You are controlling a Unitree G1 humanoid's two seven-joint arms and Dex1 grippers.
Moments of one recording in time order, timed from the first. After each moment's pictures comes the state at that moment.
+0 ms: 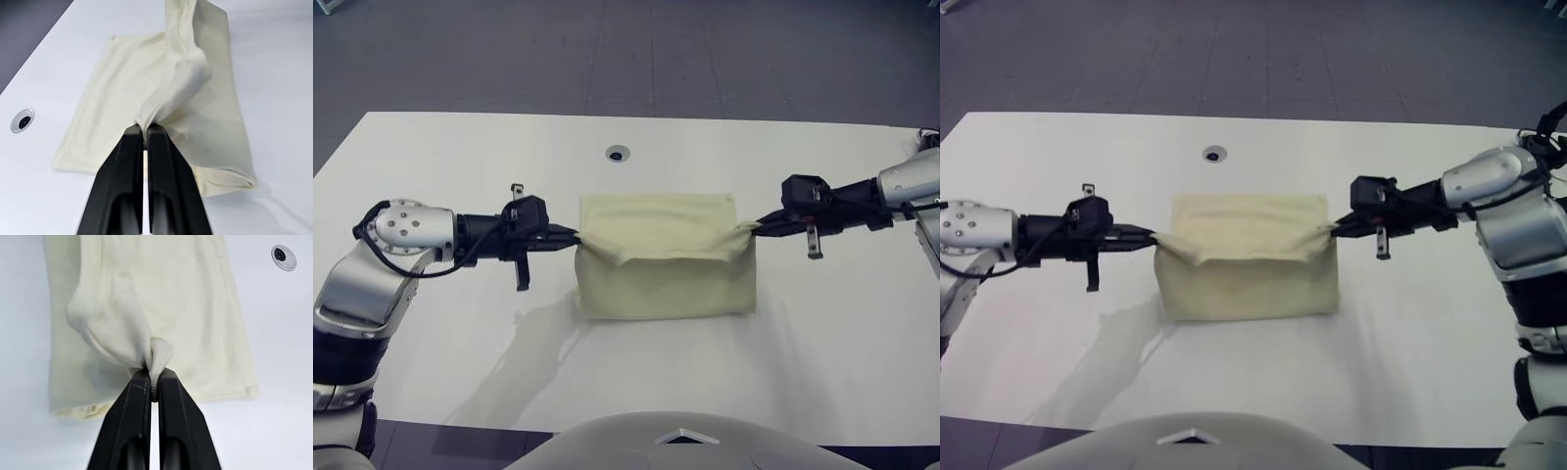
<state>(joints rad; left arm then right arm) -0.31 0.92 -0.09 -0.31 -0.38 0.41 -1.10 -0.60 -1.01 0.26 0.03 0.18 0.41 1.40</state>
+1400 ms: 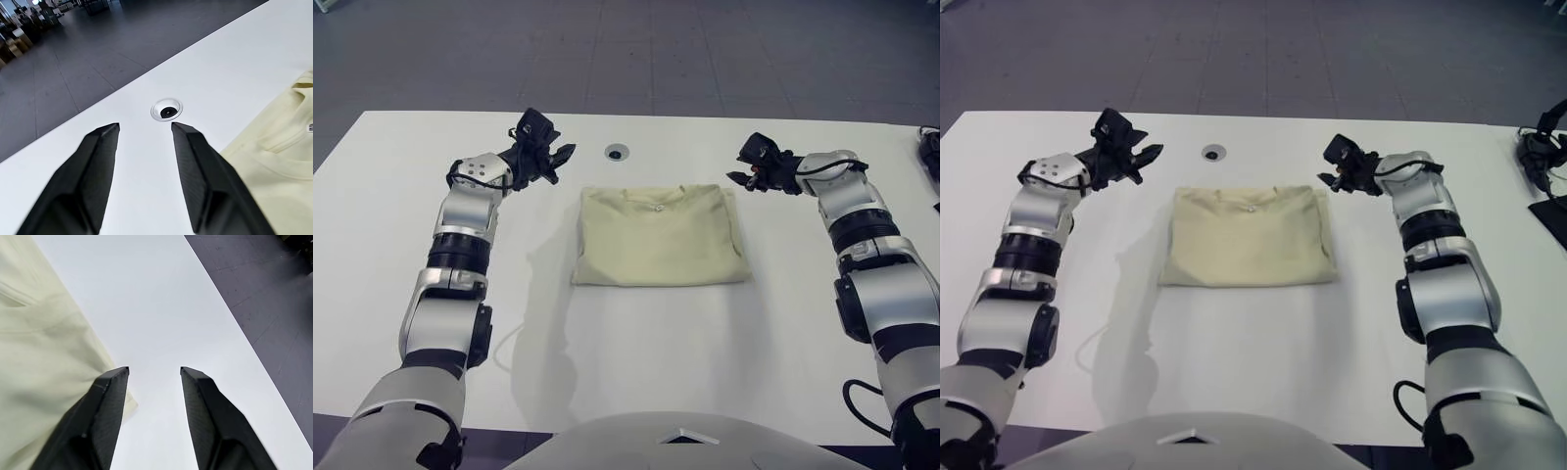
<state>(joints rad) -0.67 0.48 -0.07 0.45 -0.04 0.19 -0.67 -0.91 -0.55 0.23 0.99 -0.19 -0.08 0.78</state>
